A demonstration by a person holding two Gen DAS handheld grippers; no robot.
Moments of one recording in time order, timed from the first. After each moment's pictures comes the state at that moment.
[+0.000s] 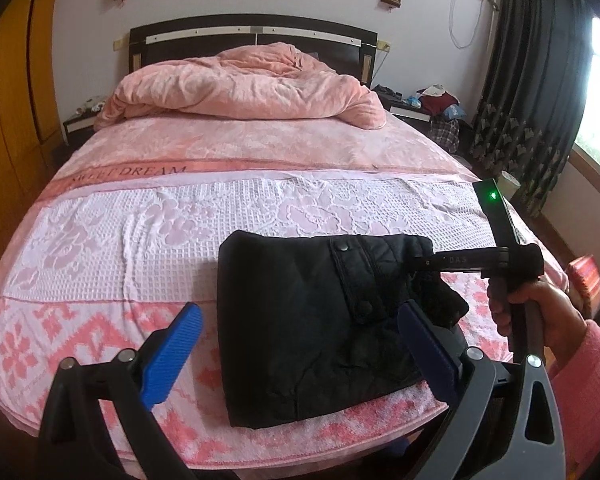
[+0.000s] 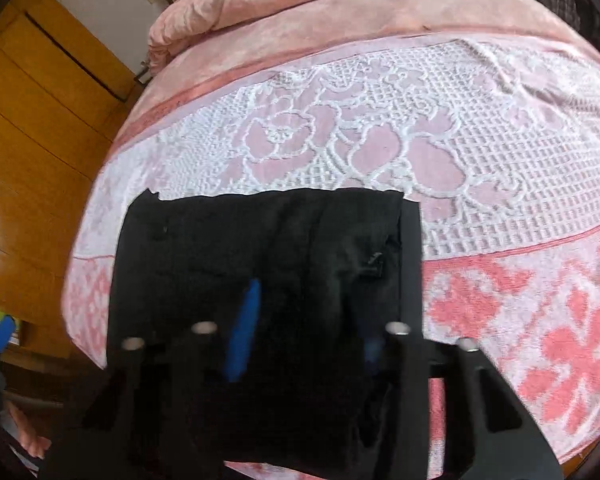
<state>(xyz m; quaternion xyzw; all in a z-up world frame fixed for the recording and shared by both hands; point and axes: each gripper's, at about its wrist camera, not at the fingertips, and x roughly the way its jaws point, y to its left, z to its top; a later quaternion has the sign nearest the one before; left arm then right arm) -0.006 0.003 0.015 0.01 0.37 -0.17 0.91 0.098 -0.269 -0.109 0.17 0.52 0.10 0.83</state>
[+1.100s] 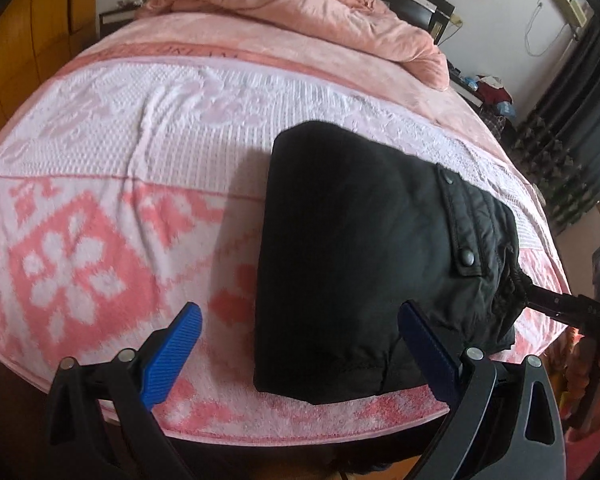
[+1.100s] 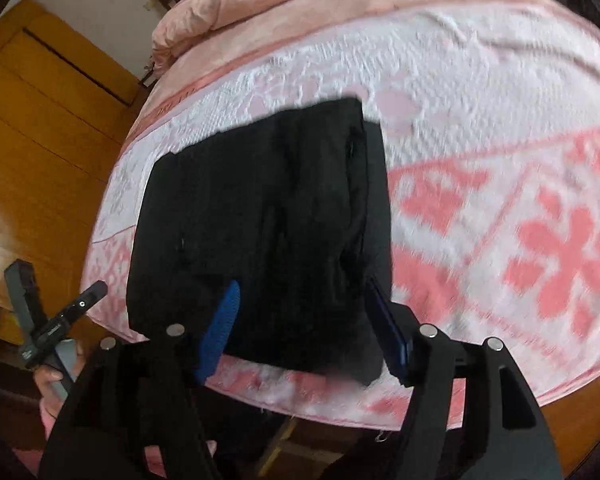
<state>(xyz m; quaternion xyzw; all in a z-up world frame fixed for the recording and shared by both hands) 0.031 0.059 -0.096 -0.09 0.50 -0.12 0.85 0.007 -0.287 -0.109 0.21 0.53 0.10 0.81</state>
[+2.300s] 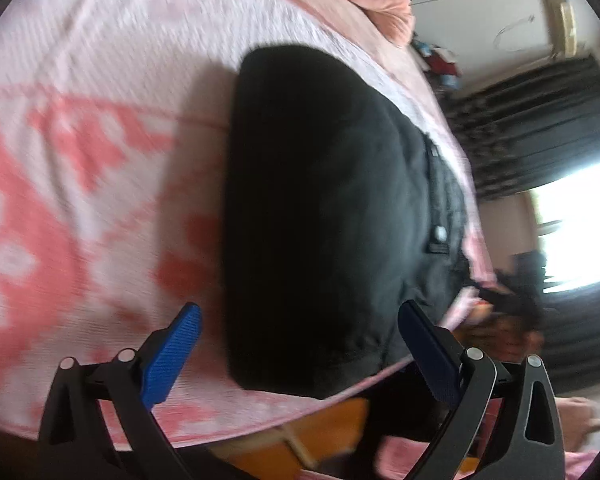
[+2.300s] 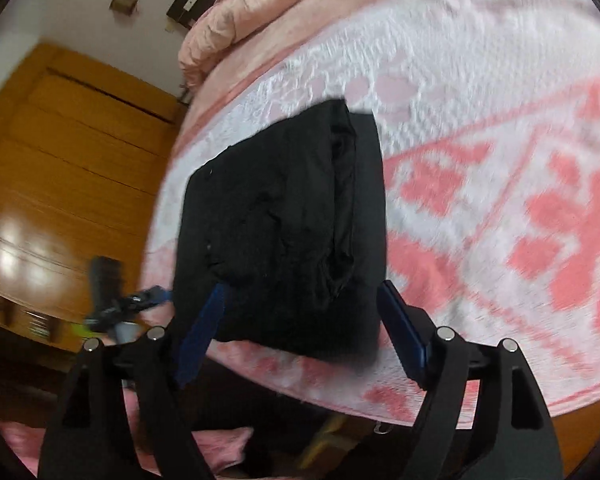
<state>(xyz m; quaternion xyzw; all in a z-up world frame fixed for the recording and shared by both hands) 0.082 0.094 -0.155 -0.23 0.59 -0.29 0.71 0.003 -0.348 -0.127 0.33 0.51 0.19 0.77</state>
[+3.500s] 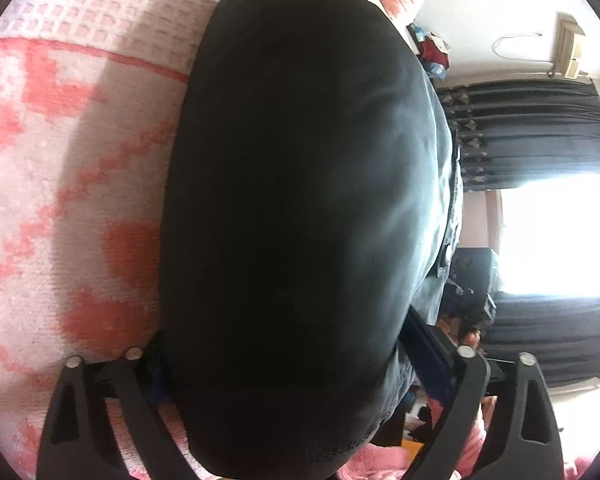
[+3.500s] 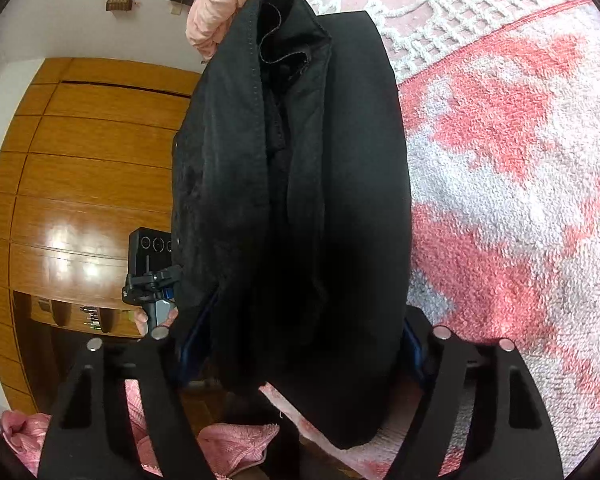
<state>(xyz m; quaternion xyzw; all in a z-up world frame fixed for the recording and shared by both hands) 0.113 0.042 -0.196 -0.28 0.63 -0.32 0.64 0.045 -0.313 -0.191 0.38 0.54 0.27 0.70</state>
